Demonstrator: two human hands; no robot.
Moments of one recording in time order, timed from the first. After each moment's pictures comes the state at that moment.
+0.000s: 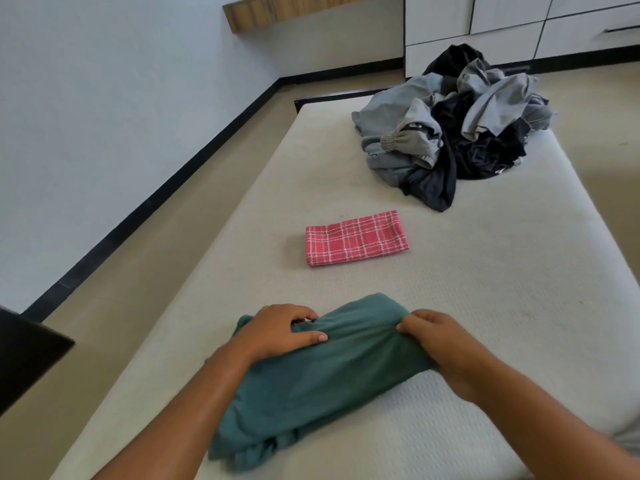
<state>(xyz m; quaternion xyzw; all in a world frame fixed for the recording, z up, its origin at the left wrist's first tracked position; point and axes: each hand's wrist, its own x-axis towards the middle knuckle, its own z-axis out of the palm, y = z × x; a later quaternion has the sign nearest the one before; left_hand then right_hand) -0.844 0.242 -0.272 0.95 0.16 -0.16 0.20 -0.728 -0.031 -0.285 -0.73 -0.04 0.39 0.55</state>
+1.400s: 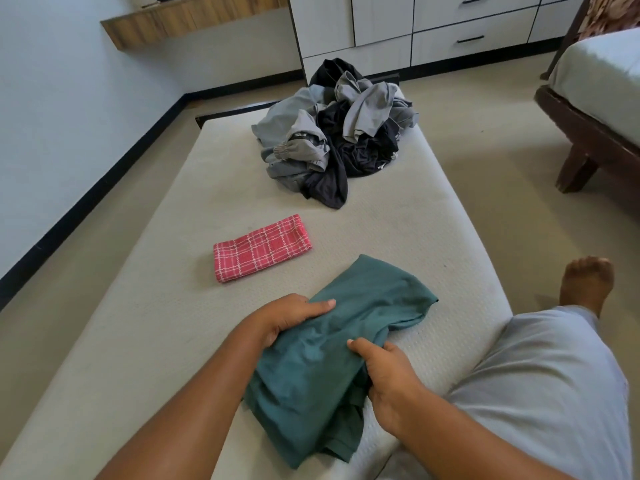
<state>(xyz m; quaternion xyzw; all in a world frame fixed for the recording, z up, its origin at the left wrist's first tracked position) -0.733 0.102 -0.268 0.78 0.27 -0.31 0.46 -0.778 -0.099 -0.296 -0.48 0.25 0.34 0.77</state>
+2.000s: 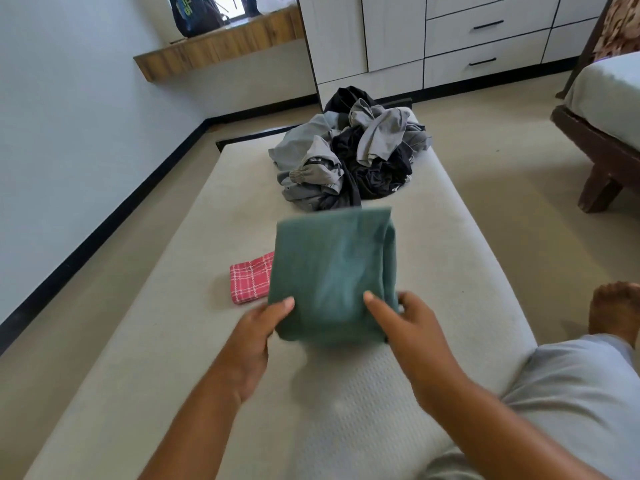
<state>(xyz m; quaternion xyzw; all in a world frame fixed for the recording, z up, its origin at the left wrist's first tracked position) -0.791 0.104 -0.215 0.68 0.21 0.03 0.70 -0.731 -0.110 -0.228 -0.67 0.01 0.19 0.71</state>
